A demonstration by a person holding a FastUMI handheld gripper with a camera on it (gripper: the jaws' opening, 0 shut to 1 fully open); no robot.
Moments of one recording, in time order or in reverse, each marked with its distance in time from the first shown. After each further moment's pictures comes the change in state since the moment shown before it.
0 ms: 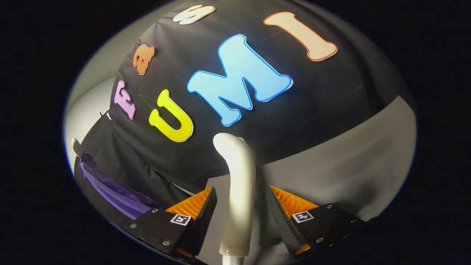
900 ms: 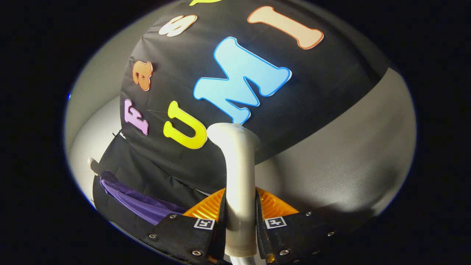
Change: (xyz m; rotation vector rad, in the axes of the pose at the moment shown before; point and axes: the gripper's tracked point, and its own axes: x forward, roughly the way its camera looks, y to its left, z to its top) arm -0.031 0.032 0.000 0.097 -0.061 0.126
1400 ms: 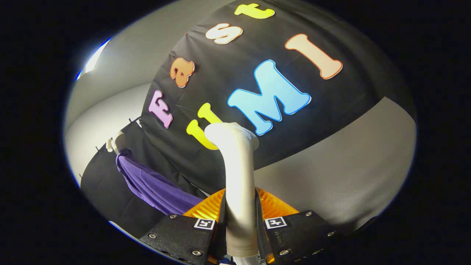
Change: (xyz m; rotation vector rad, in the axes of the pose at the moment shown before) arm -0.101 0.076 -0.046 -0.187 -0.142 0.052
